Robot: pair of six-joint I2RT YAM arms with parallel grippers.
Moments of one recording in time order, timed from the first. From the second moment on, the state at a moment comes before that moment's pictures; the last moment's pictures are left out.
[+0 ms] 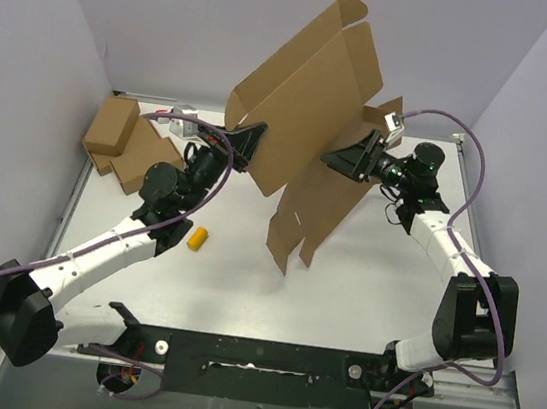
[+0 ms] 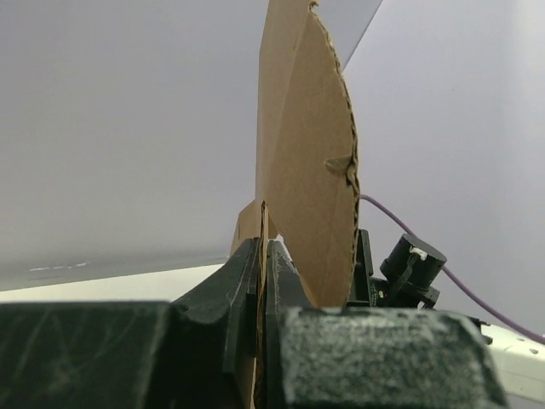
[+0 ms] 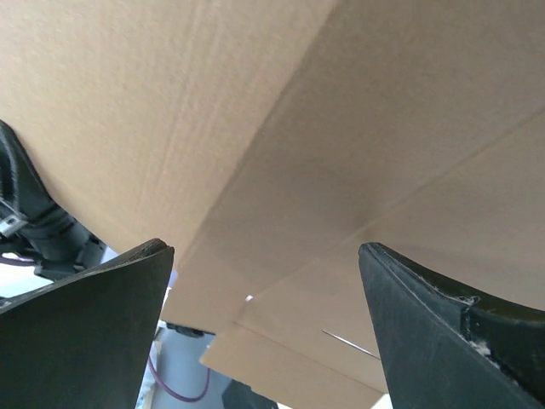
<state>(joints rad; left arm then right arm) -0.66 1.18 0.88 0.79 -0.09 -0.53 0.13 1.49 1.03 0.40 -0.98 0.88</state>
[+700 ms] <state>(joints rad) -0.71 1.33 0.88 0.90 -0.14 -0.77 0.12 1.52 1.03 0.55 -0.94 1.12</state>
